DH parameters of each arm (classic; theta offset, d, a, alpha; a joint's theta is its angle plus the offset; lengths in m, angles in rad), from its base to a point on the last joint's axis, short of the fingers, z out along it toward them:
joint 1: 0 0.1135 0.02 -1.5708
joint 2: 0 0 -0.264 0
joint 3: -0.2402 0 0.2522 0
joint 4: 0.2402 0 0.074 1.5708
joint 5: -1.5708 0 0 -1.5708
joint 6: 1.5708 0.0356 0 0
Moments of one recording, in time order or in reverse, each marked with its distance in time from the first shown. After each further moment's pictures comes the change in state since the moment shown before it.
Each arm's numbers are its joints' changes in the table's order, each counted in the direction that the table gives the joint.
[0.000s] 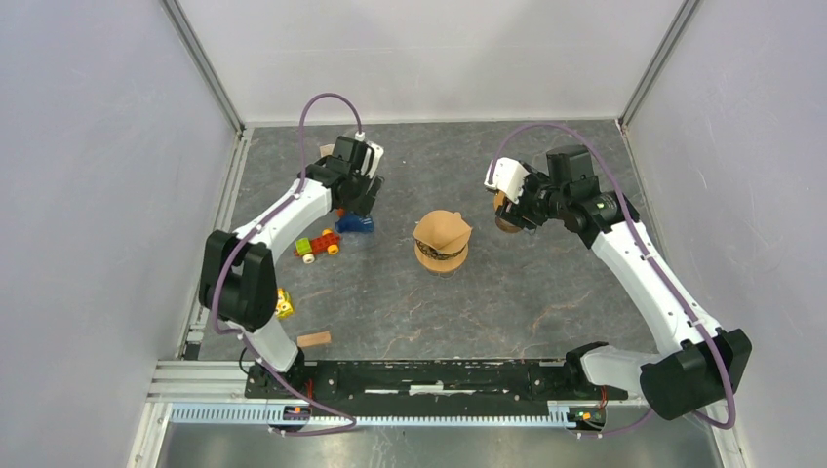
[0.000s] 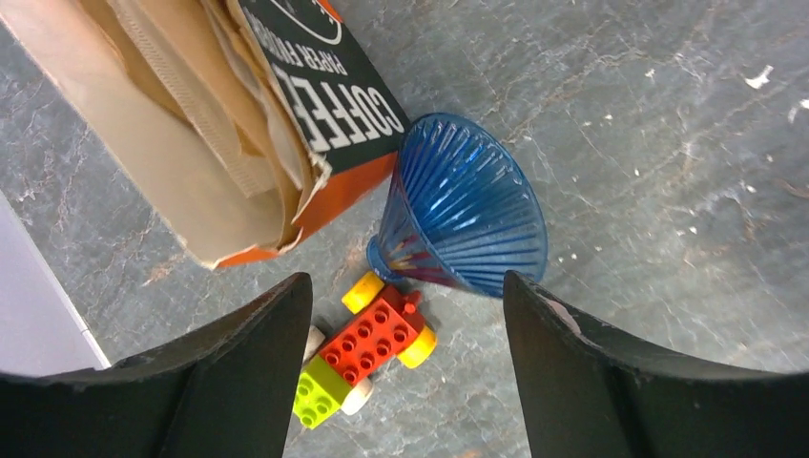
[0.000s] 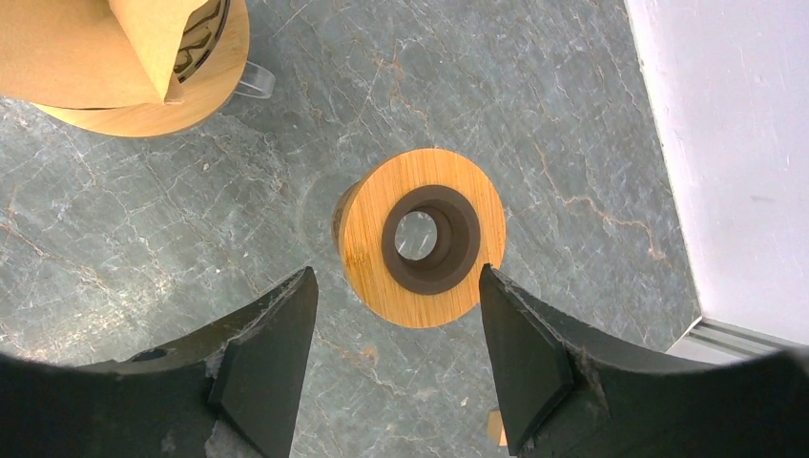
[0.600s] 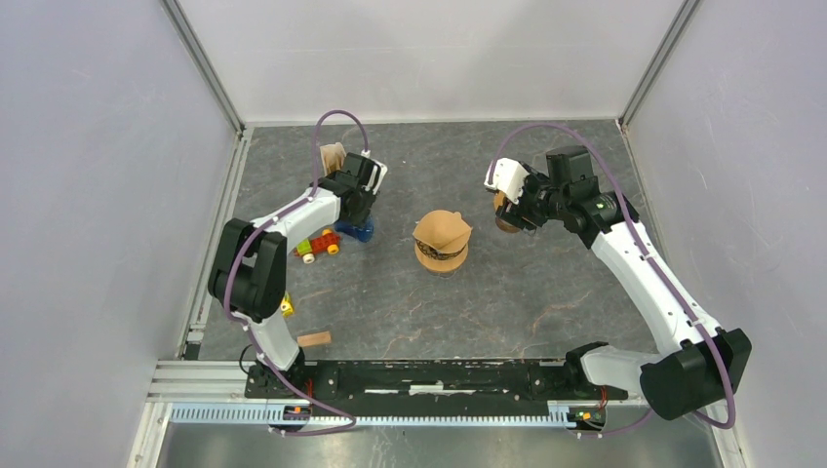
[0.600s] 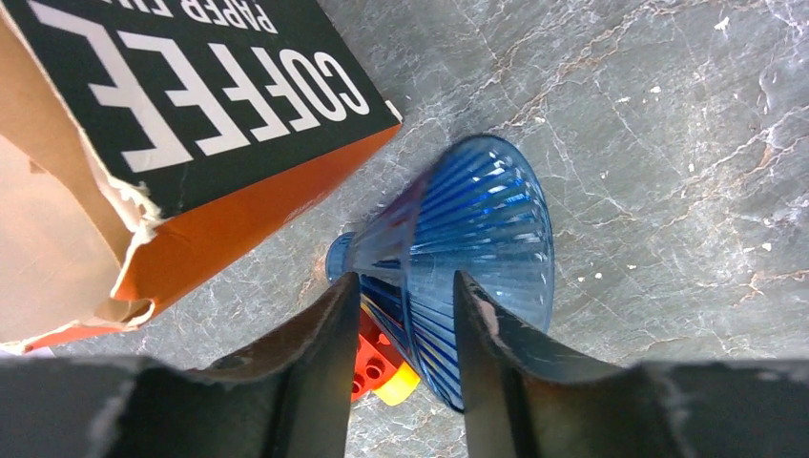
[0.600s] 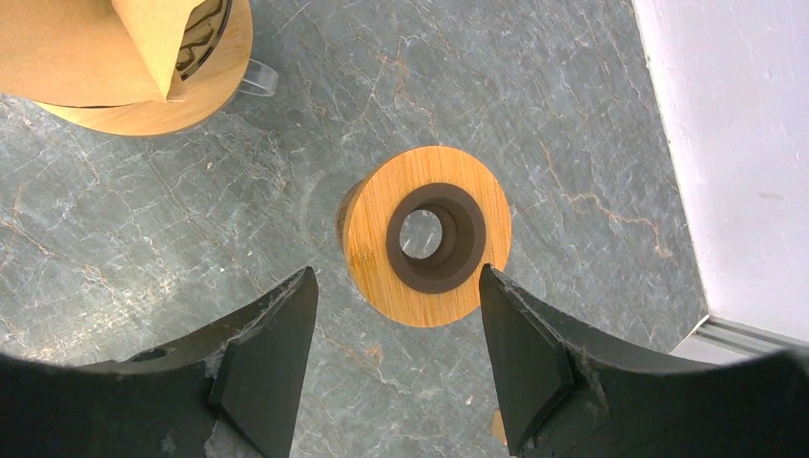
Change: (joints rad) left arm -0.017 0.084 0.126 -0.139 0.060 0.001; right arm 0.000 -0.001 0.005 0.000 0.000 0.007
